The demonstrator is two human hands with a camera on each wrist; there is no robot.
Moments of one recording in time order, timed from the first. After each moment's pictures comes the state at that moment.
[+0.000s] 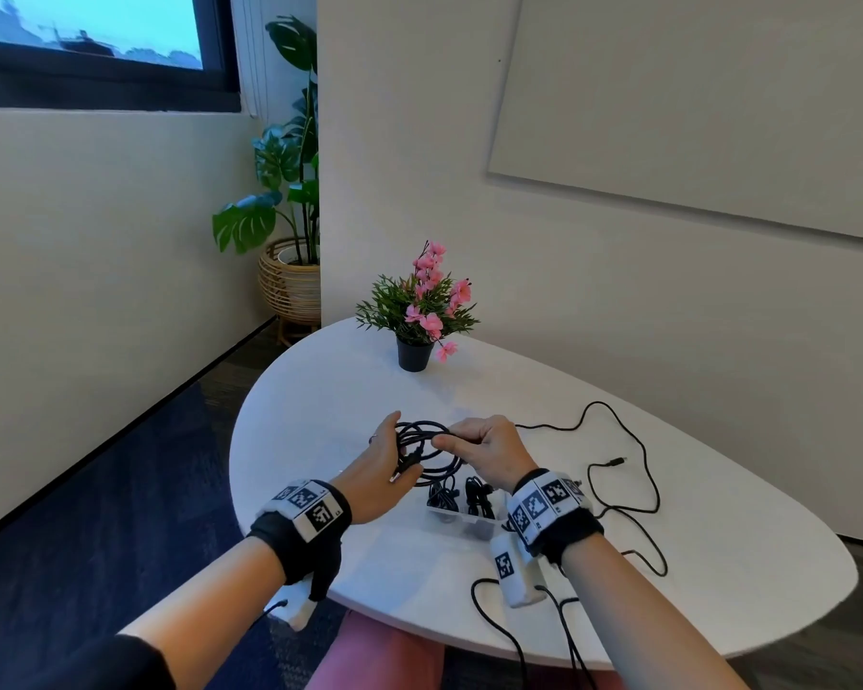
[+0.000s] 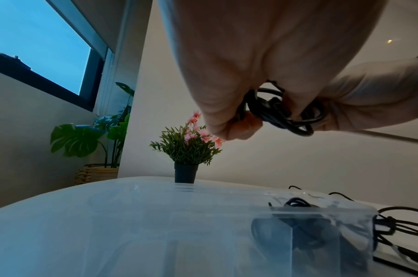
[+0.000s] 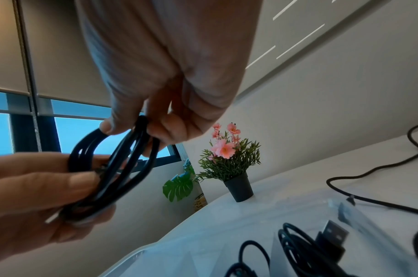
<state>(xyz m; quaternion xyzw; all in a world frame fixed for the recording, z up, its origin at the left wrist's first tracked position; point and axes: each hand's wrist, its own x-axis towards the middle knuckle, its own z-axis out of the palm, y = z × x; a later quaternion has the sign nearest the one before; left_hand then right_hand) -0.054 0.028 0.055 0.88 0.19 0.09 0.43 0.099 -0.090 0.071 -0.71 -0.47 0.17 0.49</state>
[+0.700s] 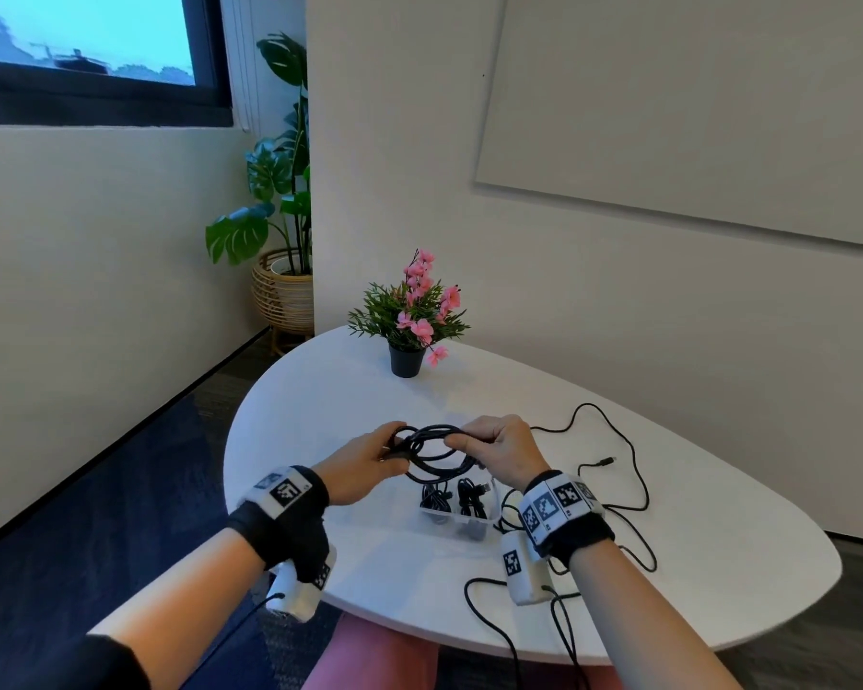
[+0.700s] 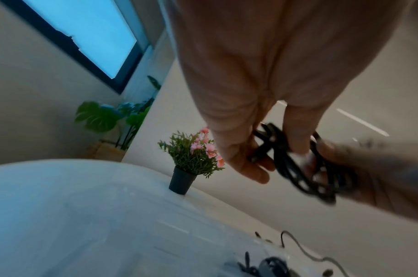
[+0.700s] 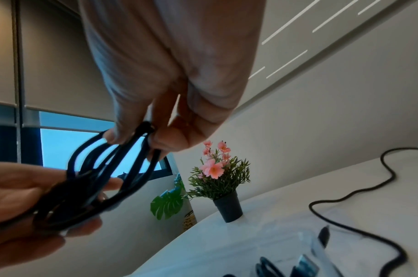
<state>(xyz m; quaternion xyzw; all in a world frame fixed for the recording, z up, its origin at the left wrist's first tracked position) -0.058 0.036 0.081 0.87 0.16 0.05 0.46 0.106 -0.111 0.081 -0.73 -0.42 0.15 0.51</state>
